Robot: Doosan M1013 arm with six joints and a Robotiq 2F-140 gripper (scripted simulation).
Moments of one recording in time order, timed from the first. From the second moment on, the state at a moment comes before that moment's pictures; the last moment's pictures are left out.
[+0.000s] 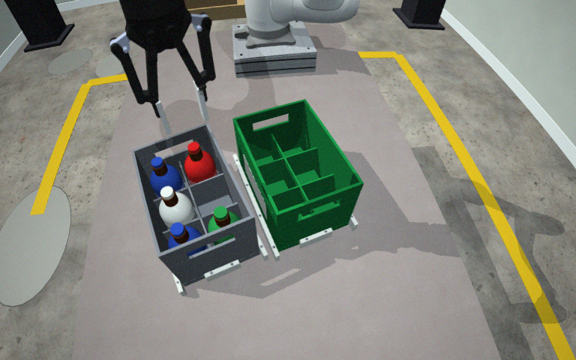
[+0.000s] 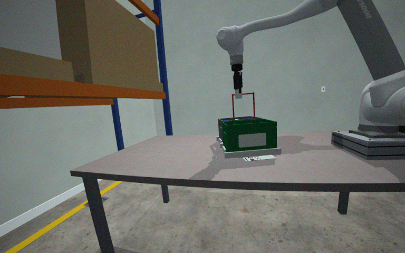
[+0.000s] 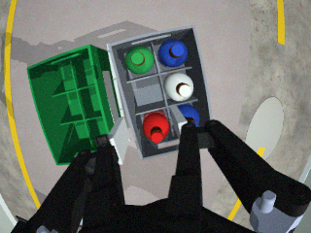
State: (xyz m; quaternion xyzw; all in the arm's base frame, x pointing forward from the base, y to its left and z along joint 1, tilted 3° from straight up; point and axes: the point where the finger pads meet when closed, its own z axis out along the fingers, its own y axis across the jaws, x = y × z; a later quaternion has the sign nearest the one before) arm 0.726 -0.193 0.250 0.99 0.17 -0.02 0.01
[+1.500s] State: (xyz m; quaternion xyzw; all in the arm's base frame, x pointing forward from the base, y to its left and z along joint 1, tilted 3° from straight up) arm 0.734 -0.219 0.259 0.99 0.17 -0.02 0.01
